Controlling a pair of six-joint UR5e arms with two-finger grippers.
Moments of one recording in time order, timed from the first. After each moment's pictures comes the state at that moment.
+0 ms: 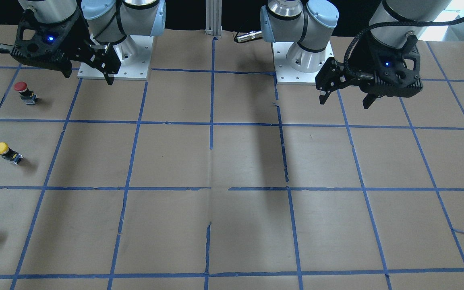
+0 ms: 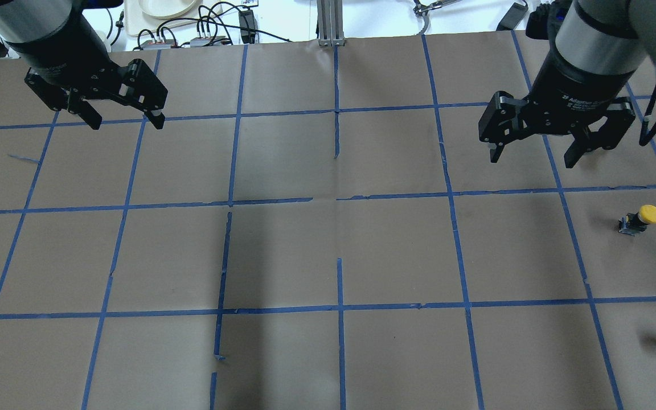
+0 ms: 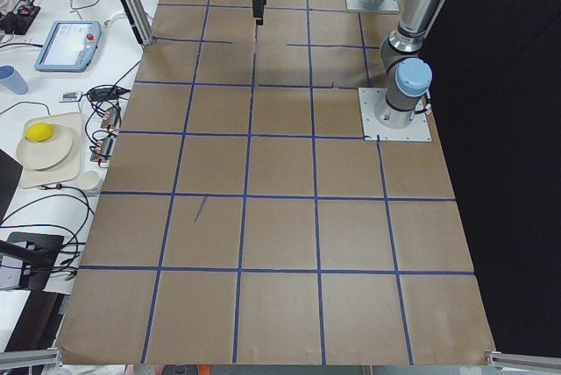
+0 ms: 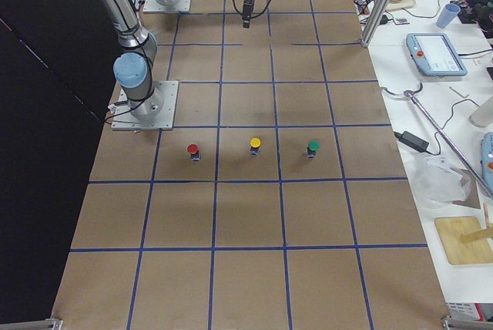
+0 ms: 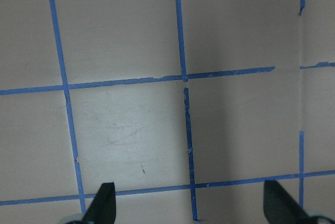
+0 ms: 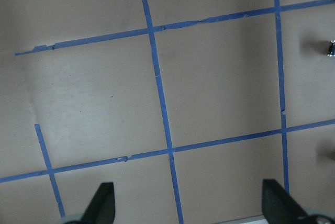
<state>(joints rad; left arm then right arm) -1.49 -1.59 -1.47 -1.66 1.54 0.15 1.56 -1.67 1.63 -1.48 -1.62 0.14</state>
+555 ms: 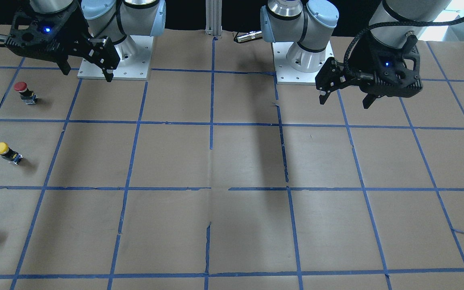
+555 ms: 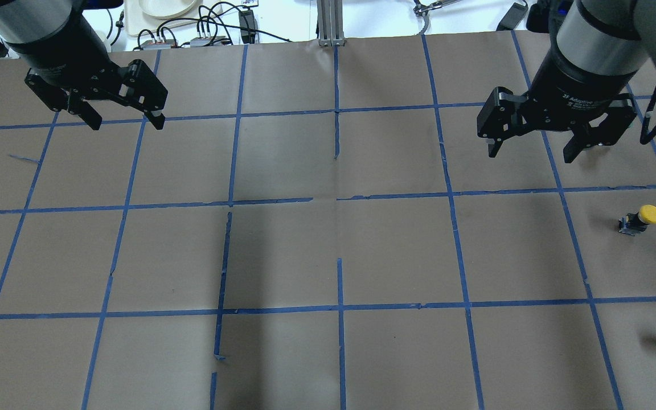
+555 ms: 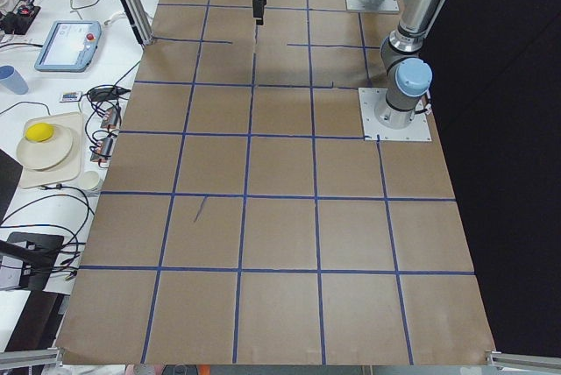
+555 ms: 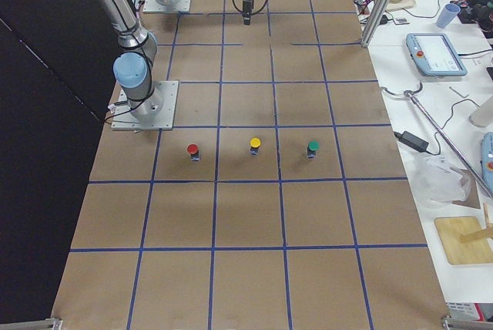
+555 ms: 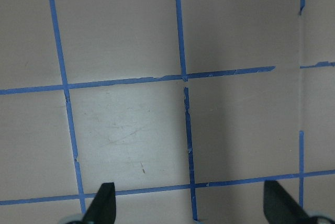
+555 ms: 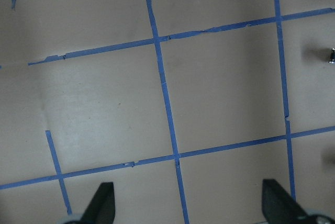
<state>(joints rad) -1.49 -1.59 -1.47 -1.66 1.54 0.15 1.56 -1.69 1.62 -1.48 -1.59 0.15</state>
